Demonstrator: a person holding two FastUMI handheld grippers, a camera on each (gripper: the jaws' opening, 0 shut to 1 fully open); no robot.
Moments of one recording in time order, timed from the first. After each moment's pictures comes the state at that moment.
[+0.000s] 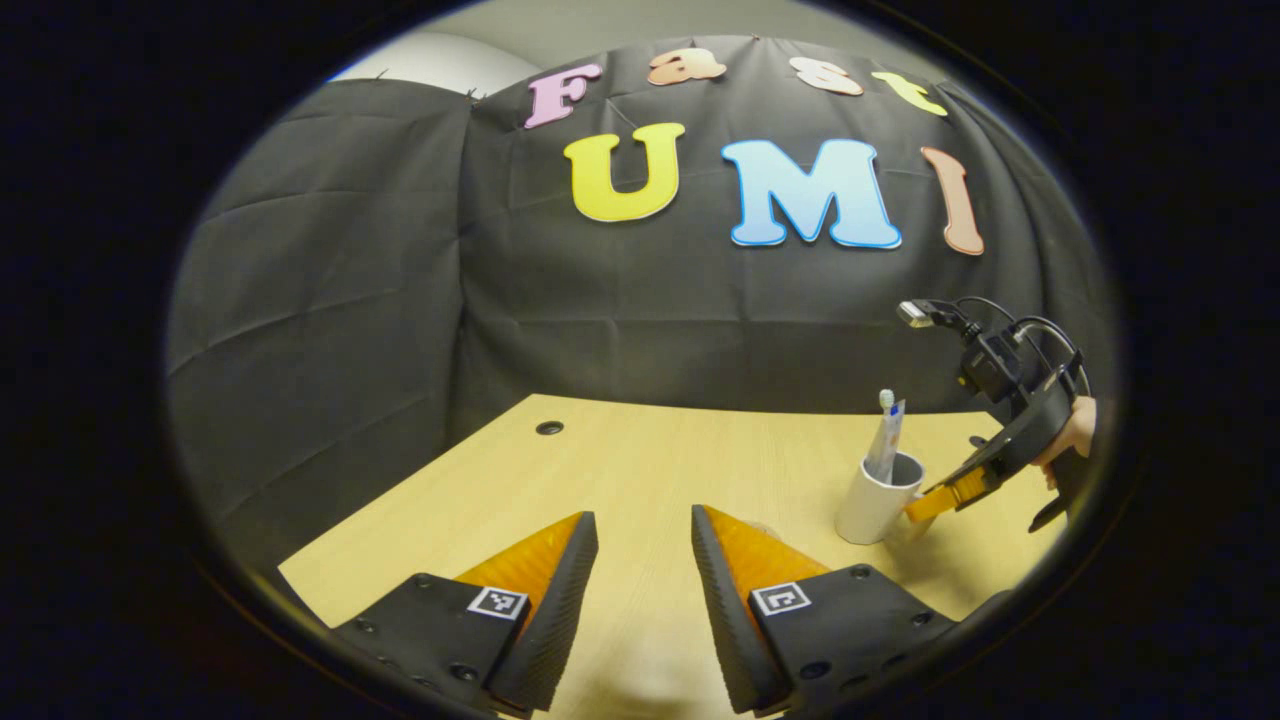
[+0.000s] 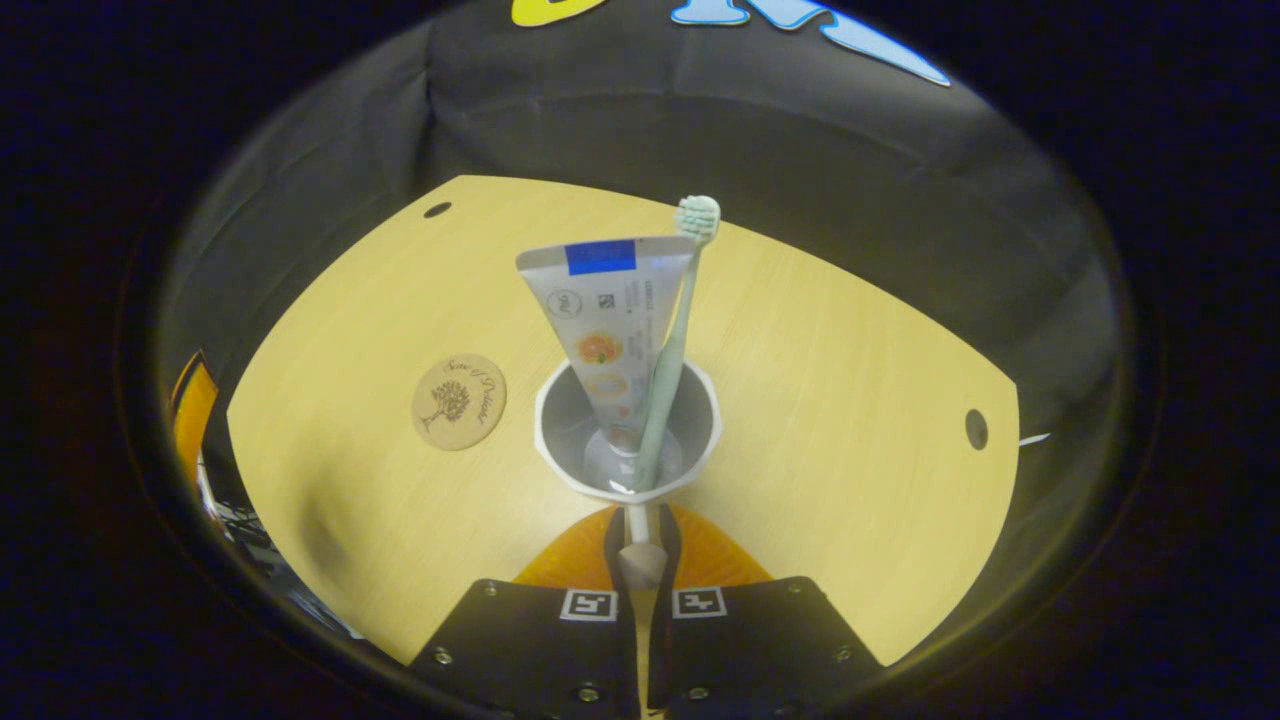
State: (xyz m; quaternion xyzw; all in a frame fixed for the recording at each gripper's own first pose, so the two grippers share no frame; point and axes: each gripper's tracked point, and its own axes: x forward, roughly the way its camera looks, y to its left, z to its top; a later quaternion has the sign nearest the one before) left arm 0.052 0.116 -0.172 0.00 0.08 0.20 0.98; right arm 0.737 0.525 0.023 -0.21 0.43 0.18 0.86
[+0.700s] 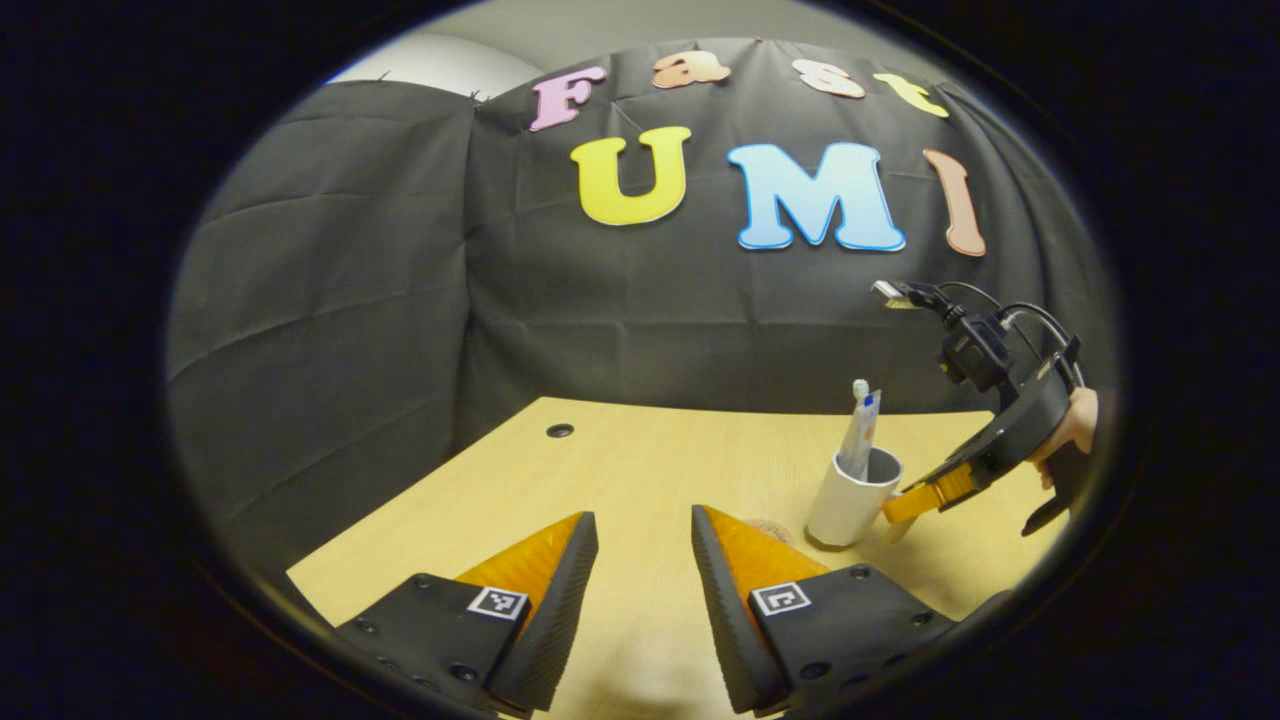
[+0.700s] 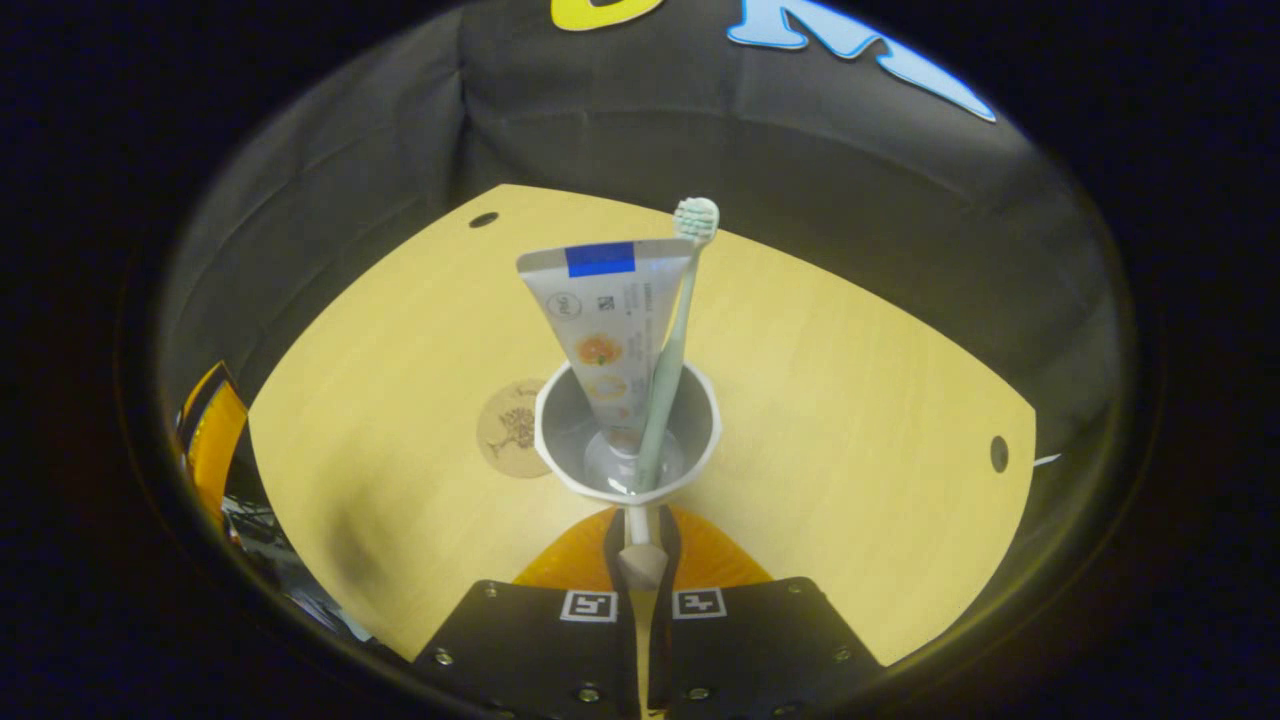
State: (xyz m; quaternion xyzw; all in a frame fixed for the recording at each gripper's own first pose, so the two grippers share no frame) left arm 0.030 0.133 -0.166 0.01 0.08 0.21 0.97; right arm 0.735 0.547 0.039 -0.21 0.41 0.23 0.86
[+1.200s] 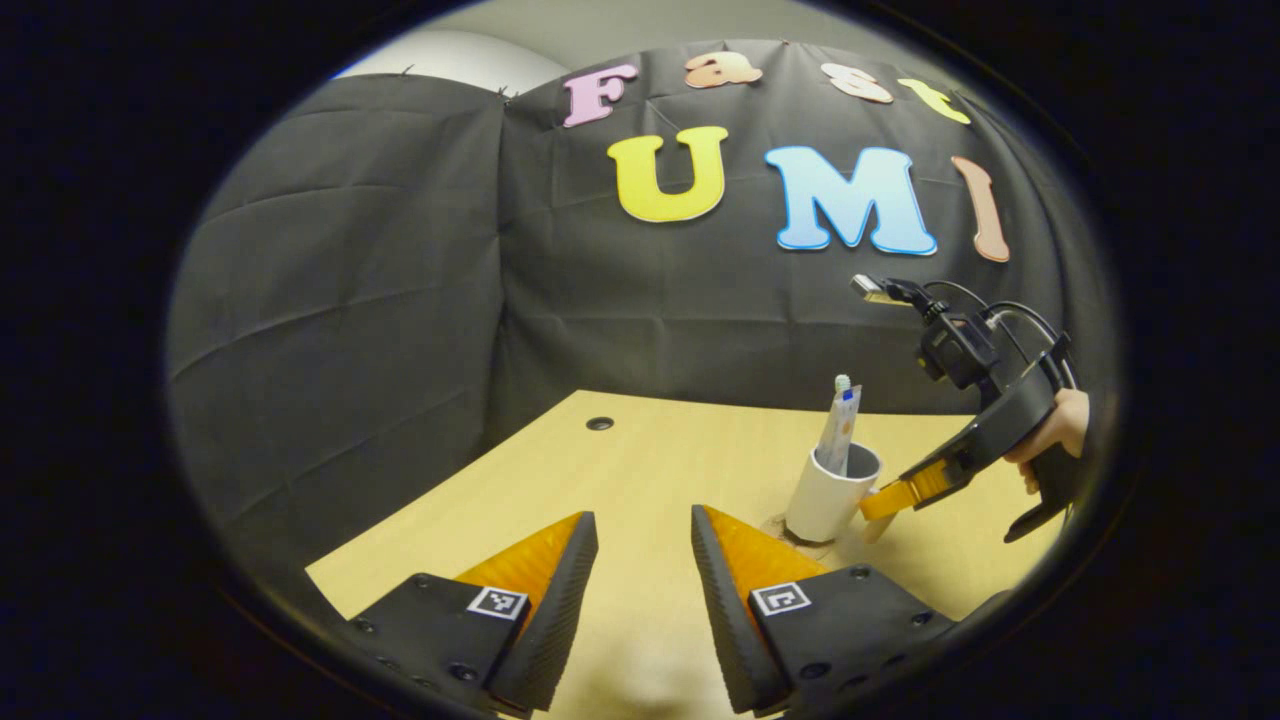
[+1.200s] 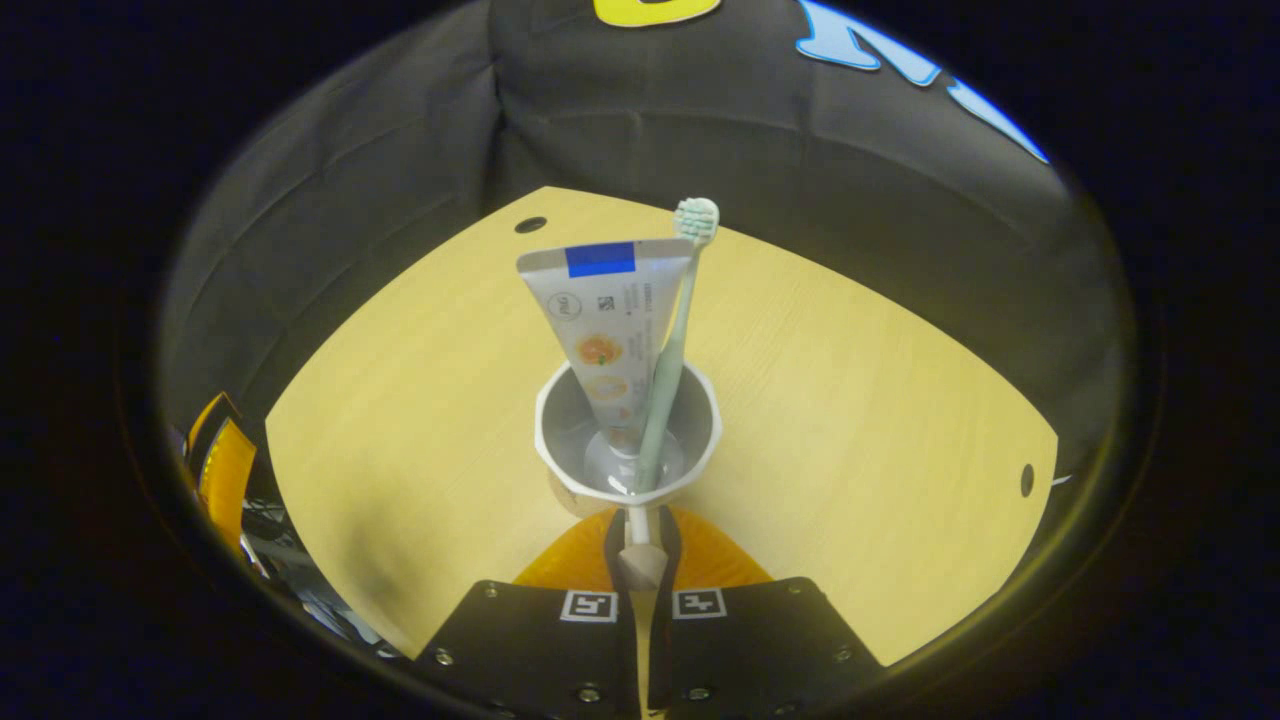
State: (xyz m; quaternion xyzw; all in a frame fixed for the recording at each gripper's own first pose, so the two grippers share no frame) left arm -0.012 0.178 -0.169 0.00 0.09 0.25 0.97; right arm 0.735 0.542 0.036 -0.22 0.41 0.26 0.85
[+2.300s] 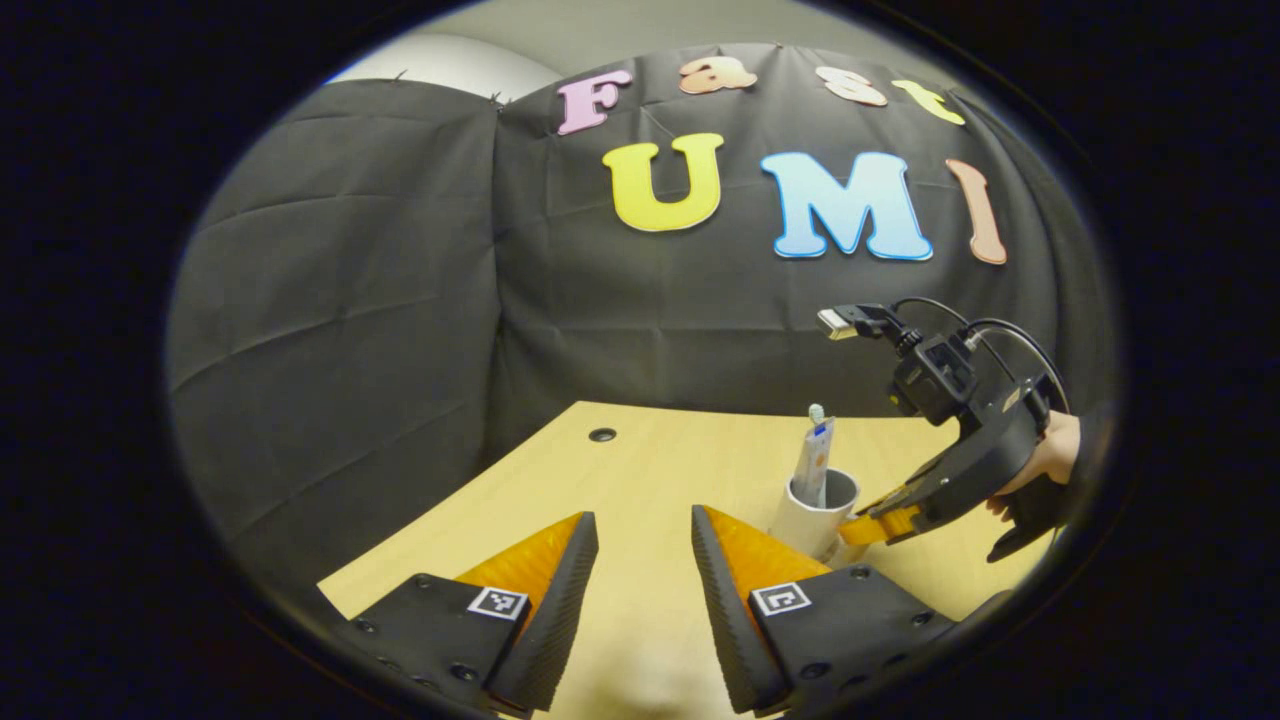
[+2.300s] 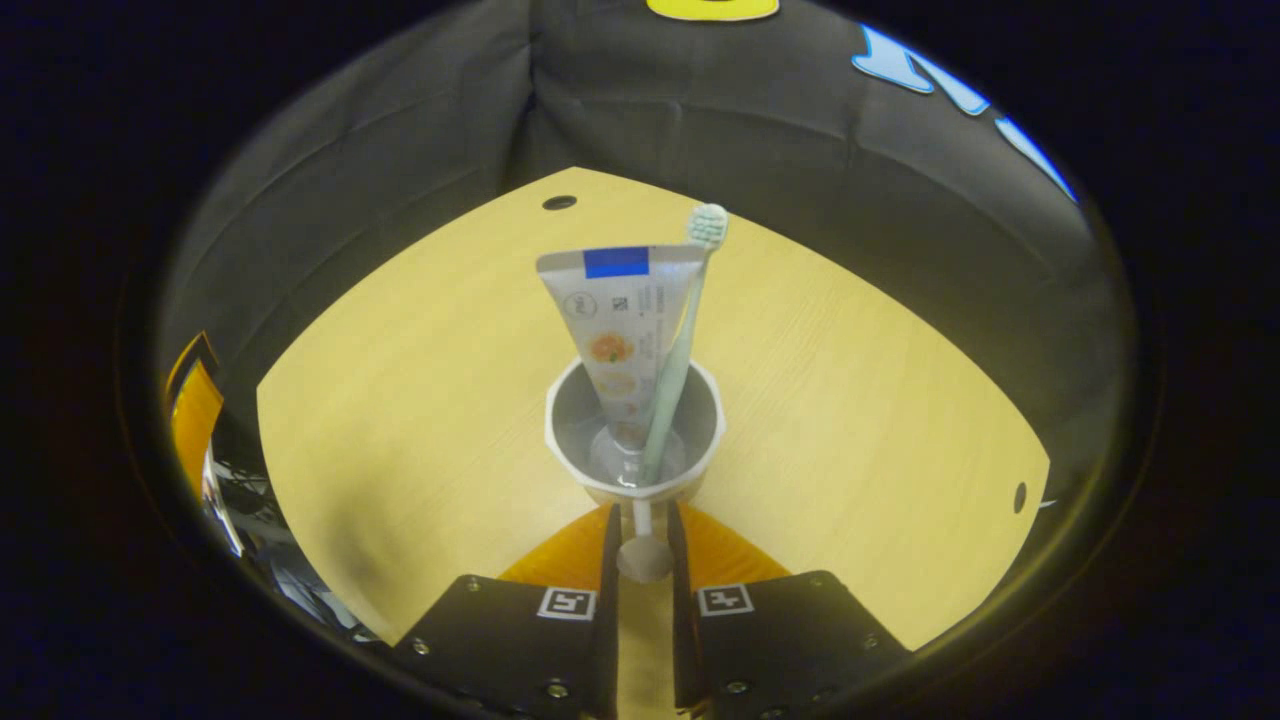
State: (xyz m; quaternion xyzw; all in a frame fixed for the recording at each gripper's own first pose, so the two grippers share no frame) left arm -0.004 0.177 -0.147 0.01 0.08 0.23 0.97; right arm 0.731 0.535 0.048 -0.26 0.41 0.26 0.84
